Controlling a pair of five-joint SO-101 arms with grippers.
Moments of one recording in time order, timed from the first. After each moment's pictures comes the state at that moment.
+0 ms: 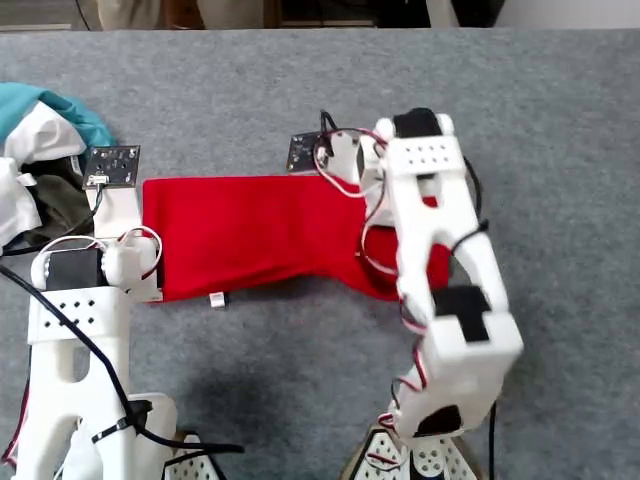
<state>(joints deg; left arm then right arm) -9.8 -44.0 43.7 74.8 -13.4 -10.0 21.1 -8.9 83.0 67.2</state>
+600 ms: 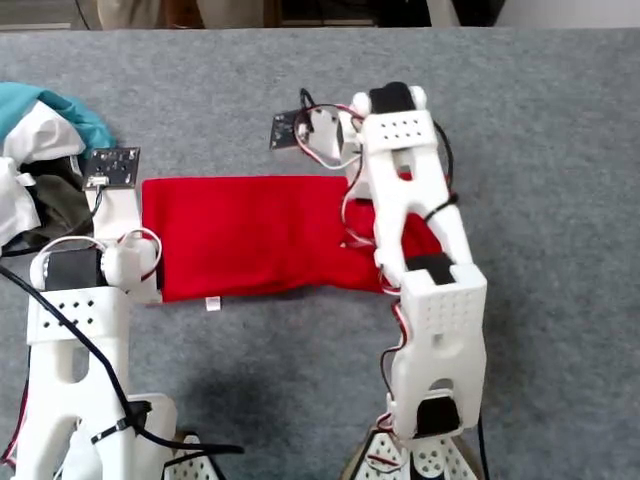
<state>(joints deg) -9.8 -44.0 43.7 76.4 -13.4 -12.2 36.7 -36.5 94.3 66.6</state>
